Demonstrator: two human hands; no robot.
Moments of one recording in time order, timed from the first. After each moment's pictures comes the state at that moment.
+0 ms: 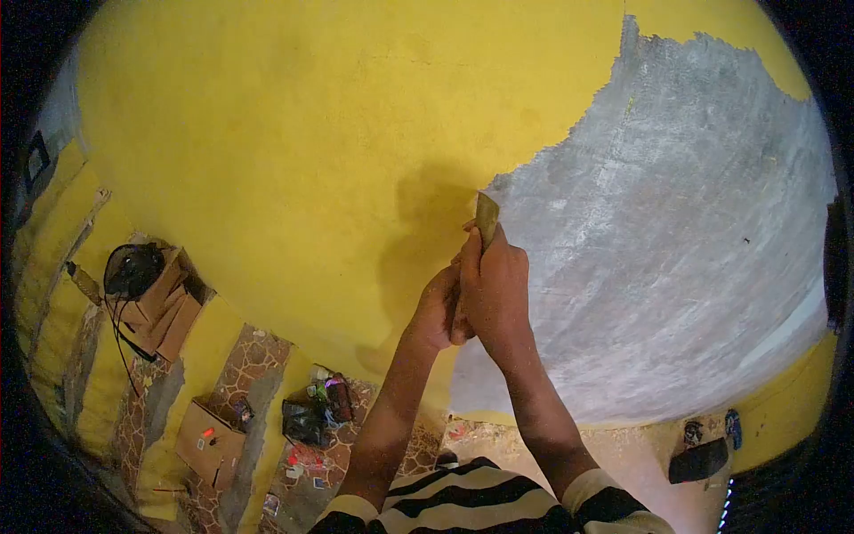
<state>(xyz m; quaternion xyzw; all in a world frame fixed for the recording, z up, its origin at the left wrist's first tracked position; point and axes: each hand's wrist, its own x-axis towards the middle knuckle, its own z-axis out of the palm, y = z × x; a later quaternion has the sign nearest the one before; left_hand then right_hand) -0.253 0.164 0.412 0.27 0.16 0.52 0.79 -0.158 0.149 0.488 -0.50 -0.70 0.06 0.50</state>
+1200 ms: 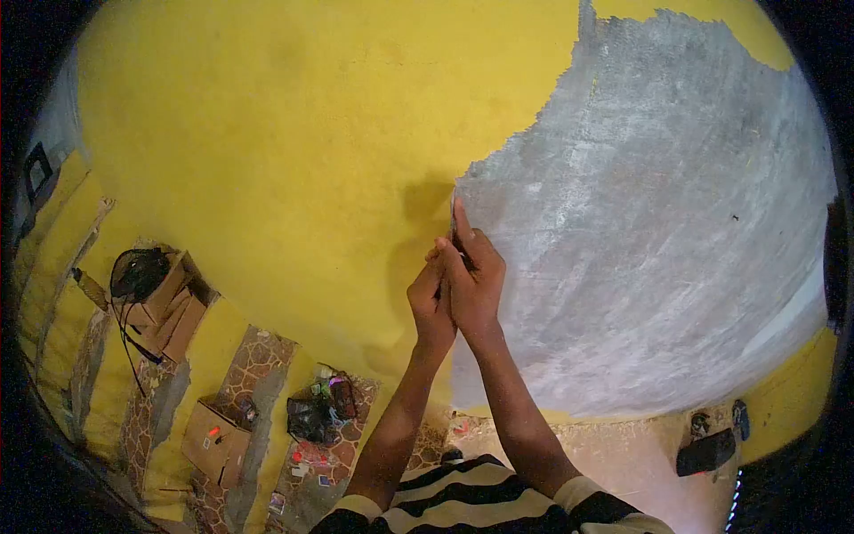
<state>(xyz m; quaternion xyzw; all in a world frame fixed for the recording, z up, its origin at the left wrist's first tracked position) -0.222 0.151 0.393 0.56 0.31 0.75 0.15 -0.163 0.159 0.438 -0.30 -0.63 0.18 0.69</state>
